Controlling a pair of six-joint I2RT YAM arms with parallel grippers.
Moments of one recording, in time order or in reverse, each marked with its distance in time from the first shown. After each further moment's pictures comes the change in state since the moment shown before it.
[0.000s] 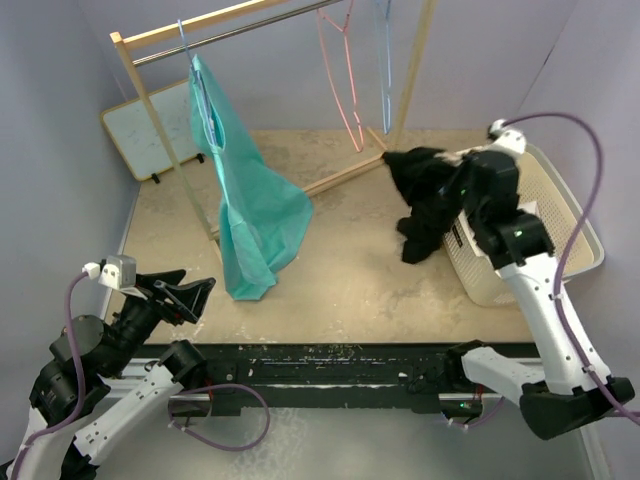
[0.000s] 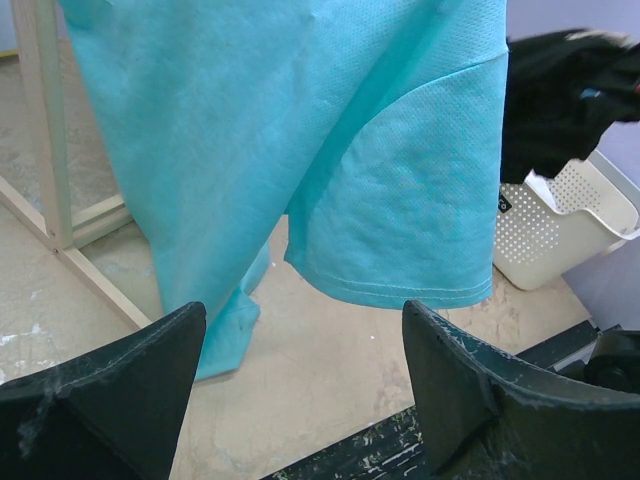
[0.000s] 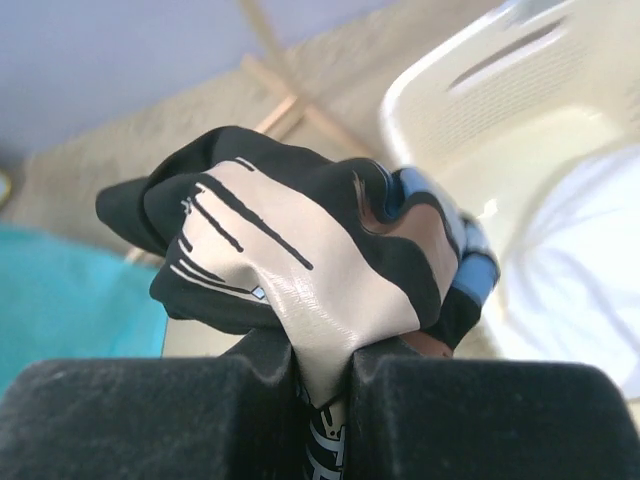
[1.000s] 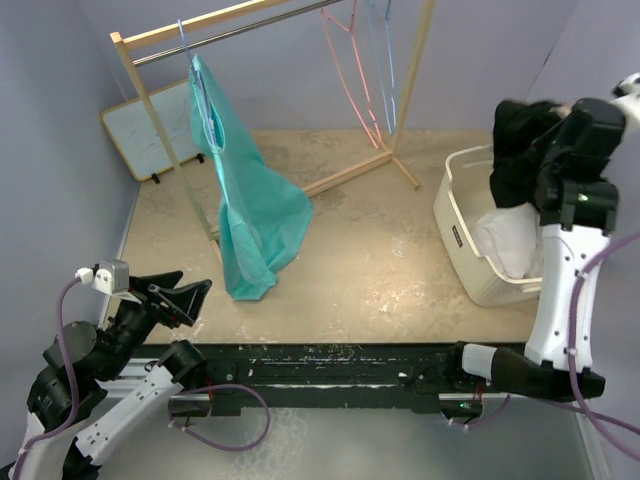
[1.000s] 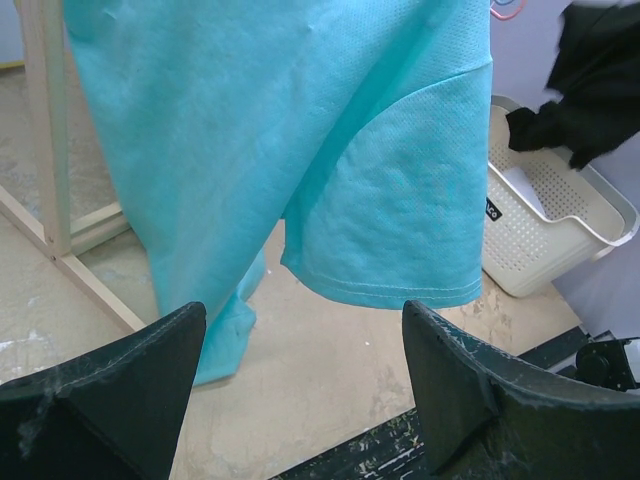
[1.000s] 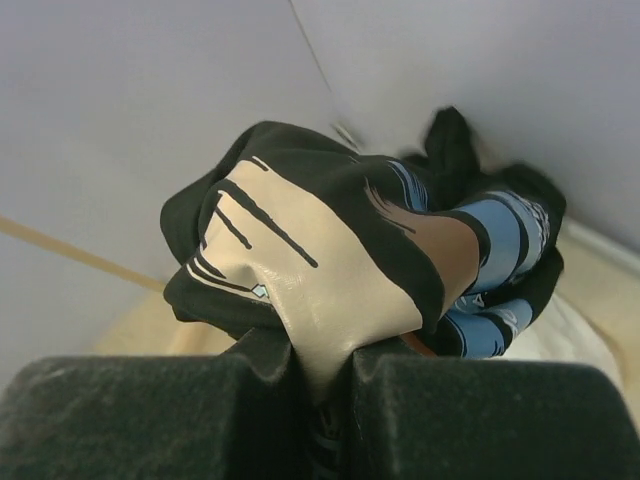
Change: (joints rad) left arm 0.000 -0.032 0.000 0.000 0.002 0.000; right arm -0.535 0.220 0.607 -0.151 0.006 -0.012
